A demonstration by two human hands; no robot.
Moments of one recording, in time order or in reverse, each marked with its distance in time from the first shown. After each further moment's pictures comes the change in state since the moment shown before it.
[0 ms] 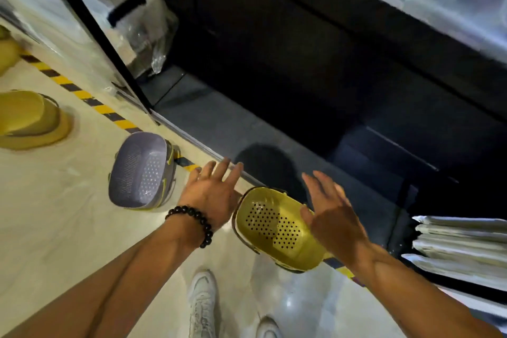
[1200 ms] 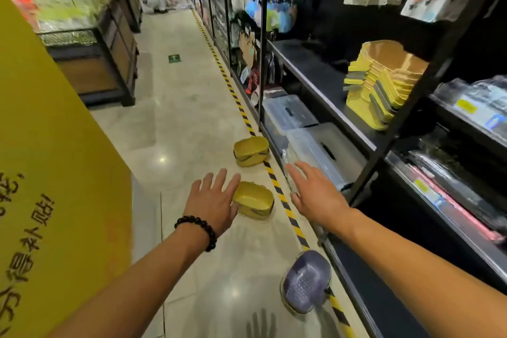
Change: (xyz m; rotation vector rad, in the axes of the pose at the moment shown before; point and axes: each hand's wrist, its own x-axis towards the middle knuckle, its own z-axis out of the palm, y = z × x) left_hand -0.431 -0.407 -0.415 0.148 0.337 -0.772; right_hand -0.042 -0.702 -0.289 -0.261 0.107 -0.976
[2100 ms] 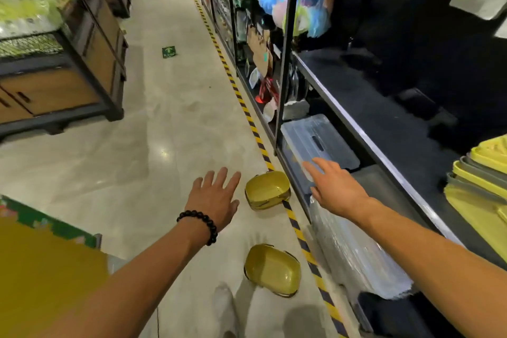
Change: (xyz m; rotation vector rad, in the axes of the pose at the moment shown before) left_hand 0.534 -0.207 0.080 0.010 -0.142 0.025; right_hand 0.566 0.140 0.015 -0.107 -0.162 0.016
